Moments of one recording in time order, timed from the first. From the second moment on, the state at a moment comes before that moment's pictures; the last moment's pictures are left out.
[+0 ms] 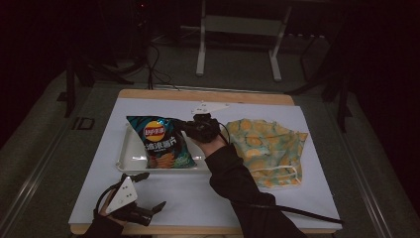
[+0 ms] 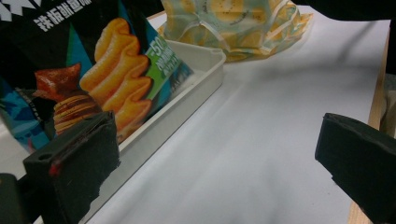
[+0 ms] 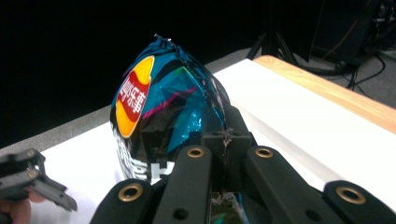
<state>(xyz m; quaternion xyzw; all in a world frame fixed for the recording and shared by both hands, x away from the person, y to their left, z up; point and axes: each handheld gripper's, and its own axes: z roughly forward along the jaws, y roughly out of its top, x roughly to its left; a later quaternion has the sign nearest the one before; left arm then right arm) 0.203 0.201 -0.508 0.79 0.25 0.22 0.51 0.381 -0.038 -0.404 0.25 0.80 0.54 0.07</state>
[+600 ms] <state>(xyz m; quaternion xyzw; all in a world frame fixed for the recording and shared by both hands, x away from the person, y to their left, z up) 0.204 0.200 -0.509 0.80 0.24 0.22 0.51 0.416 -0.054 -0.434 0.31 0.82 0.48 0.07</state>
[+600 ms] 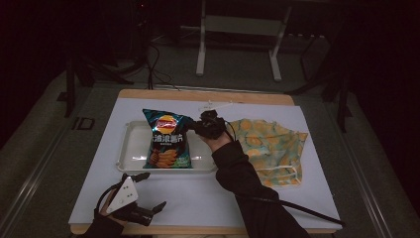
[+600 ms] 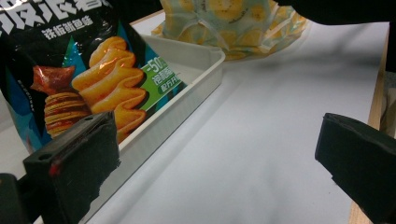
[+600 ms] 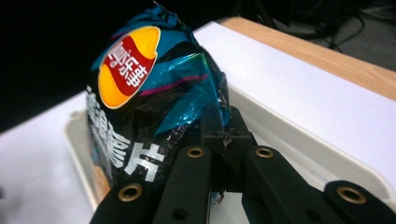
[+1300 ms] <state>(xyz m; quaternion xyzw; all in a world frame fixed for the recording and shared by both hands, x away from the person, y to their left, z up) 0.205 0.200 -0.509 0.80 0.25 0.22 0.51 0.440 -0.048 -0.448 0.34 0.83 0.43 0.11</state>
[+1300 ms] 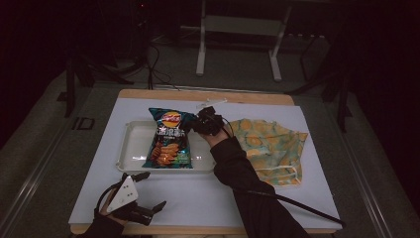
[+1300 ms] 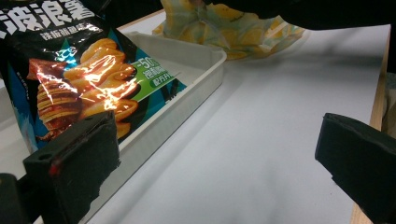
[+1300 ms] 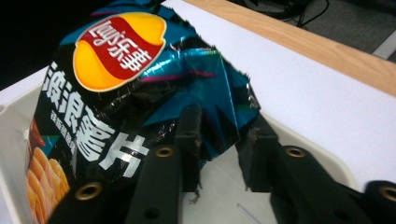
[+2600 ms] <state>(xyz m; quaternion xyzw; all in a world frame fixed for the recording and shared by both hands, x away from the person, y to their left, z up) 0.206 0.199 -0.509 0.79 0.25 0.22 0.51 0.414 -0.175 -0.365 0.36 0.80 0.43 0.20</state>
